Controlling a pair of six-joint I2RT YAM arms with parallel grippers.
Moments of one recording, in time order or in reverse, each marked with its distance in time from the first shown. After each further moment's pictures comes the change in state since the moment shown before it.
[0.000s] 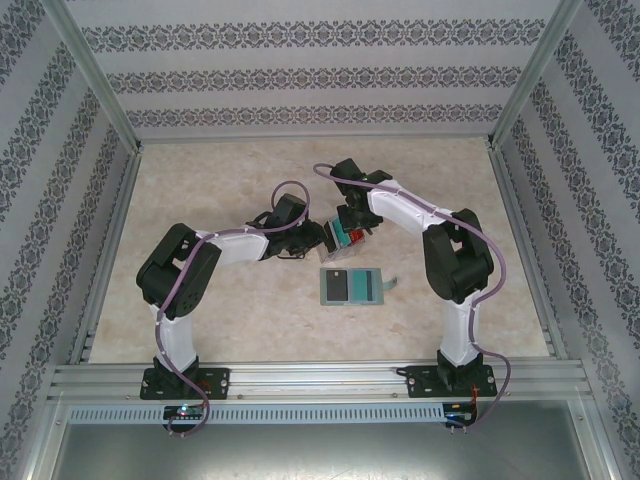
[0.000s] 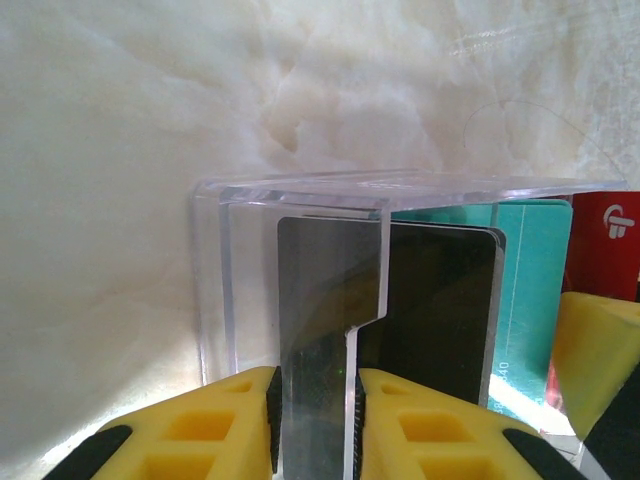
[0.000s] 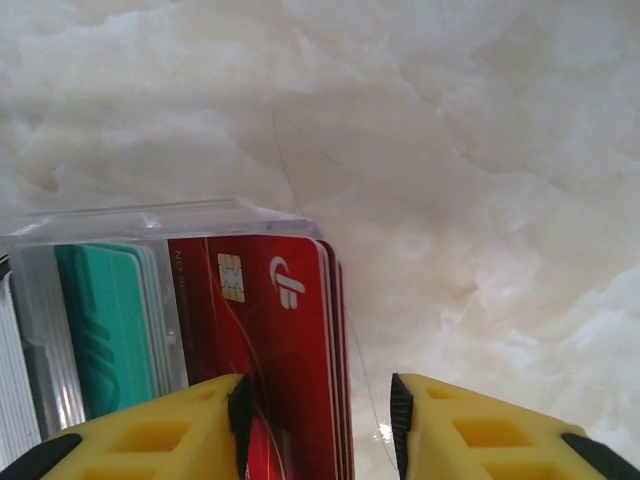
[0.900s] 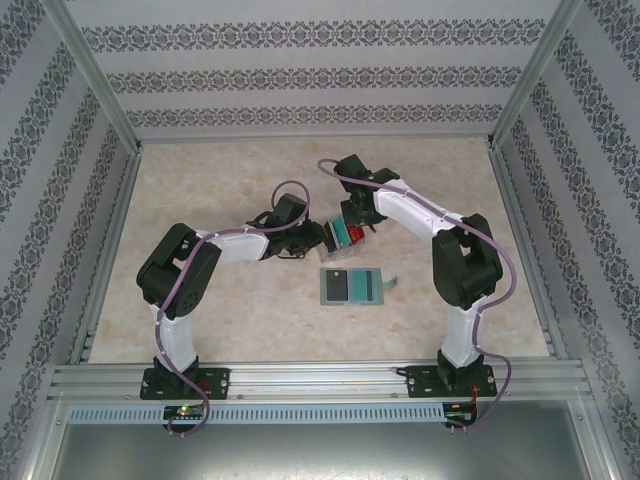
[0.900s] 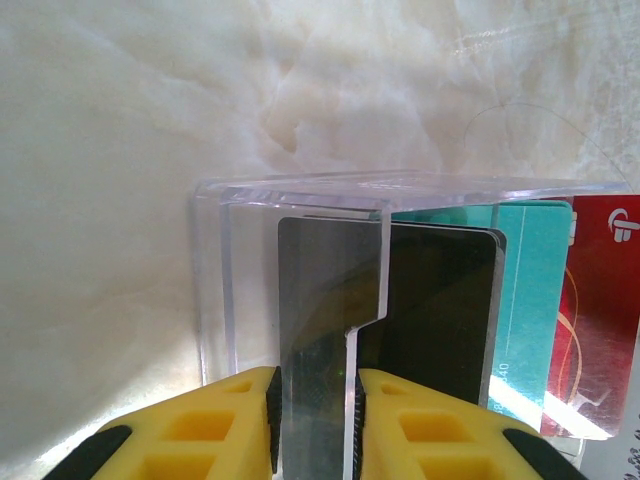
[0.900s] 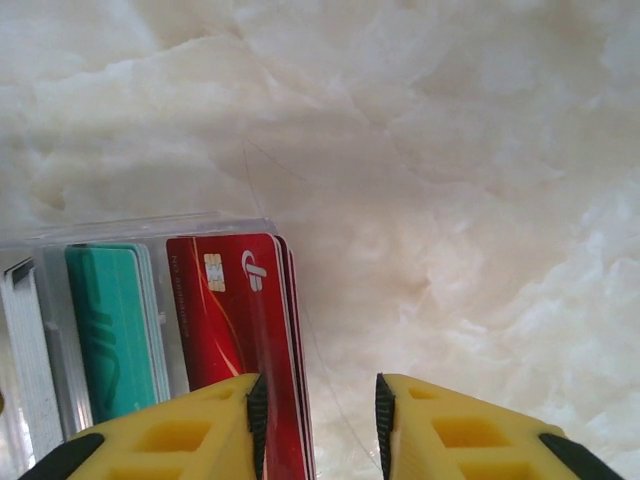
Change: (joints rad) left arm 0.000 0.002 0.005 -0.005 0.000 0.000; right arm 0.000 -0.057 -0.017 0.002 0.029 0.006
